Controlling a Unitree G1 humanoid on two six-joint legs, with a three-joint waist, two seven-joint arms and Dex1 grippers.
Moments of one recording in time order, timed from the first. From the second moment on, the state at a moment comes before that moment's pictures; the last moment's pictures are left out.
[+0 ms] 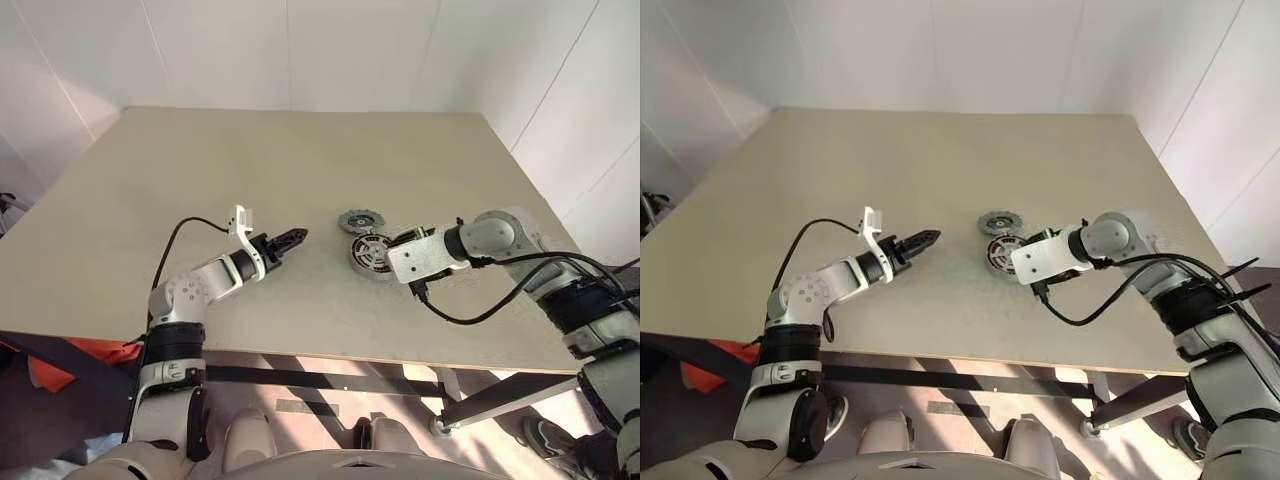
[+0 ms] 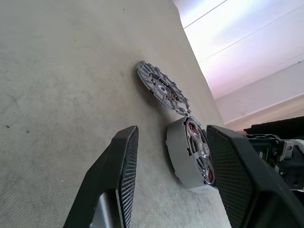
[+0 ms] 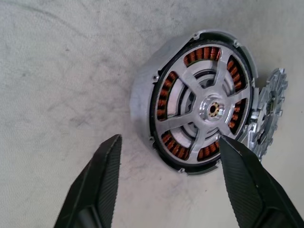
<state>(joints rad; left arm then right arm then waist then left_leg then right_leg) -0.46 0.10 0.32 0.19 -0.77 1.00 -0.42 -0.71 -0.82 0.49 0.34 -0.30 -0.33 1.17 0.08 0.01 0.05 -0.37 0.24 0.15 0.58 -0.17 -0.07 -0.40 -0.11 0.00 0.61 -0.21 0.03</state>
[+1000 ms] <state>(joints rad) -0.41 0.08 0.31 0.19 -0.77 0.95 -0.38 -0.68 -0.85 0.48 0.33 -0.31 -0.45 1.27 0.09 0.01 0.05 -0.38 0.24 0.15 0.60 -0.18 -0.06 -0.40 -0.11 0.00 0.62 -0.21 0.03</state>
